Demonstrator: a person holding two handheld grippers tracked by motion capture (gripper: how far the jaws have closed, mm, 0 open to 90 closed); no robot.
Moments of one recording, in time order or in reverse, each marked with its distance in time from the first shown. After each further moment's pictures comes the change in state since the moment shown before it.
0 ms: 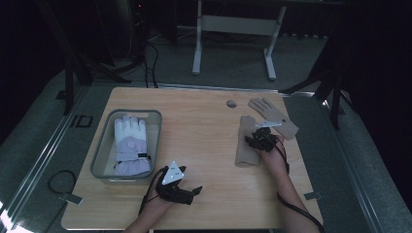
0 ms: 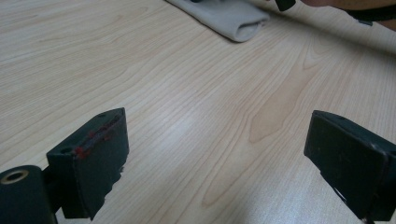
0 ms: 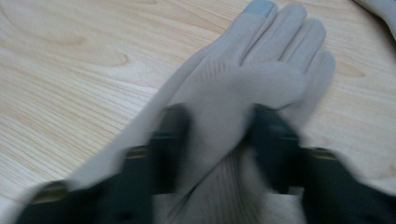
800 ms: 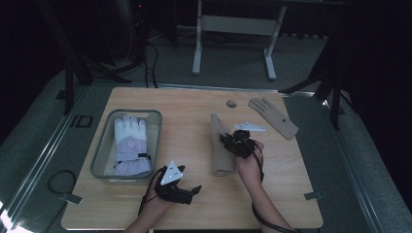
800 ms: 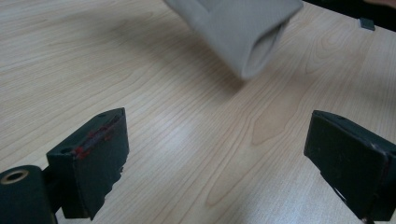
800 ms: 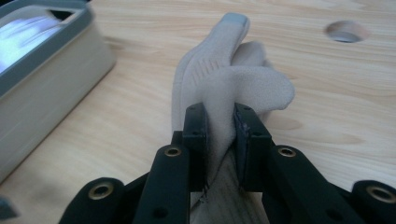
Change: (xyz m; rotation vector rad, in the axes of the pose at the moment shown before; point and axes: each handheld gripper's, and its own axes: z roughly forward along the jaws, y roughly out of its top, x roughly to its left) left arm 0.001 0.000 -0.003 -0.016 0.014 -0.005; right arm 0.123 0.032 -0.055 -0.154 0.126 0.107
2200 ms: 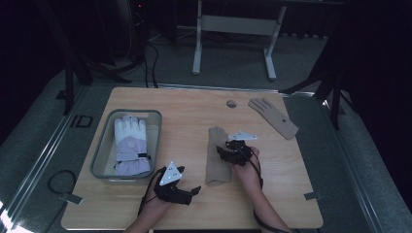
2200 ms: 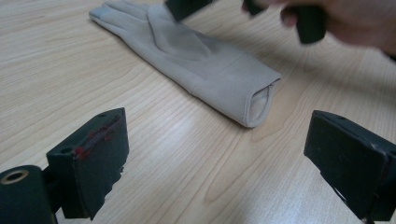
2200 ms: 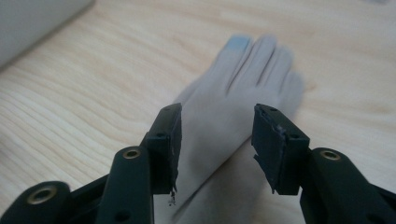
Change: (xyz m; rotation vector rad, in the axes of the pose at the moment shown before) left arm 0.001 -0.004 0.000 -0.003 -0.008 -0.008; right arm -0.012 -0.033 0.025 0.070 -0.012 -0.117
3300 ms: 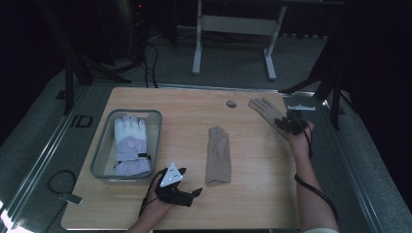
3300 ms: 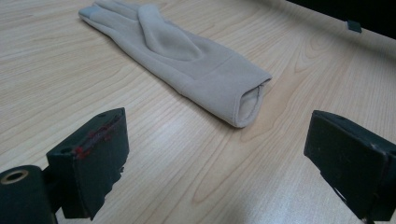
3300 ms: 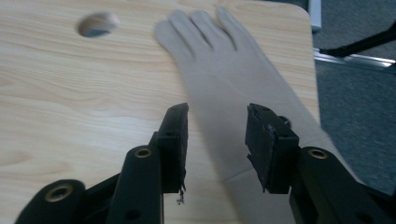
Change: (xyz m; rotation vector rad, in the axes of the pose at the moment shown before) left arm -0.004 -0.001 0.000 -0.008 -0.024 -0.003; right arm -0.222 0.024 -0.030 0.024 -0.293 0.152
